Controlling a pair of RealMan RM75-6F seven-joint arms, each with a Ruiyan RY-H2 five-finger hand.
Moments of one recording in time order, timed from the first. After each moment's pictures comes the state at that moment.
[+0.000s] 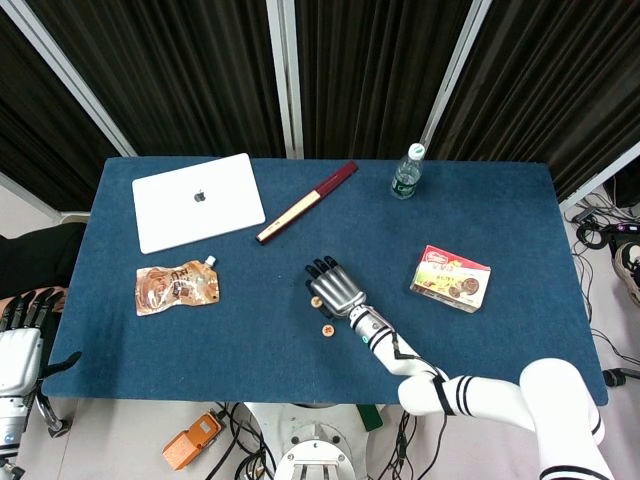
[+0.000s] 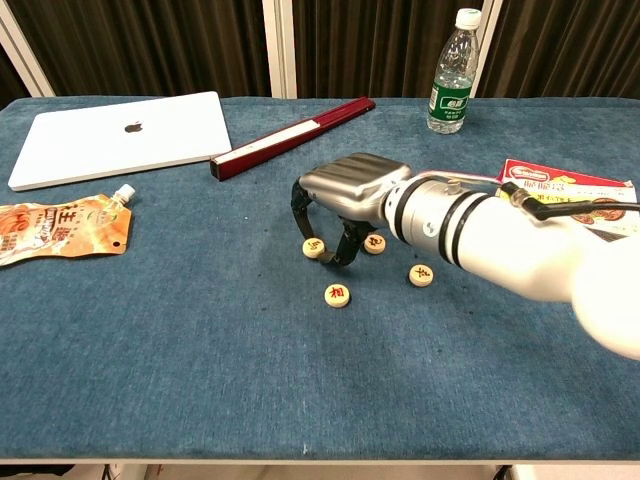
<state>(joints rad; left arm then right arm) -0.02 -1.30 -0.03 -1.31 1.46 1.51 -0.11 0.92 -1.84 0.20 -1.29 -1.08 0.80 -0.58</state>
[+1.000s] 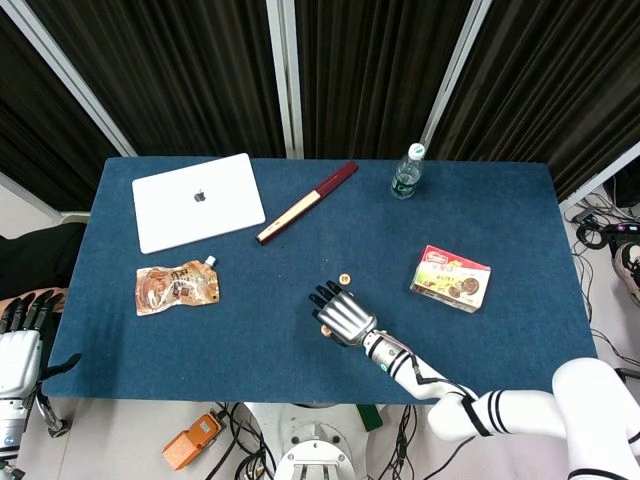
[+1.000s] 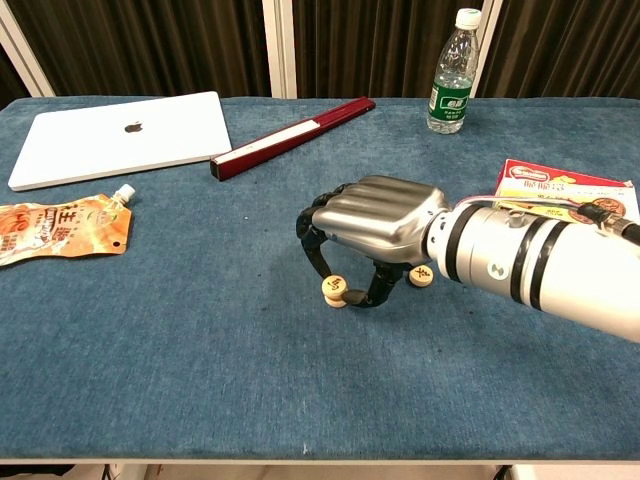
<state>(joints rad) -0.01 -1.30 -0.03 -1.30 1.47 1.51 -0.11 0.87 -1.70 0.06 -1.50 -1.19 0.85 -0.63</state>
